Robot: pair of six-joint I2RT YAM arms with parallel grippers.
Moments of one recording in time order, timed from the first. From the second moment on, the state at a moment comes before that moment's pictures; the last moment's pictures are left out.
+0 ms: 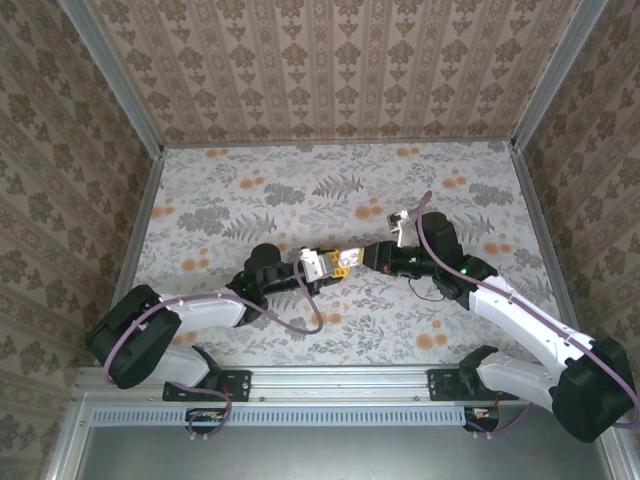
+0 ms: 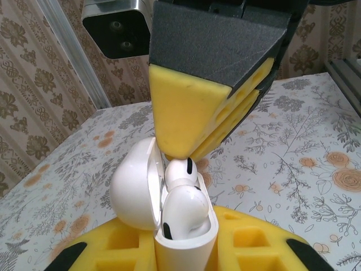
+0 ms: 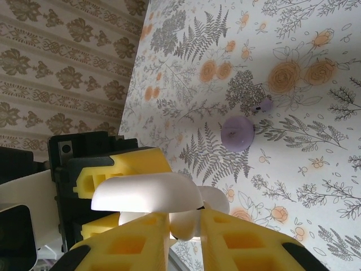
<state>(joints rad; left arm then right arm) -0.82 1.38 0.44 0.83 0.54 0.34 0.49 1.07 0.70 -0.17 -0.52 0.77</state>
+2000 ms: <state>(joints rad) -0.83 1.31 0.48 0.71 0.57 0.36 0.47 1.12 0.68 -0.09 -0.80 -0.78</state>
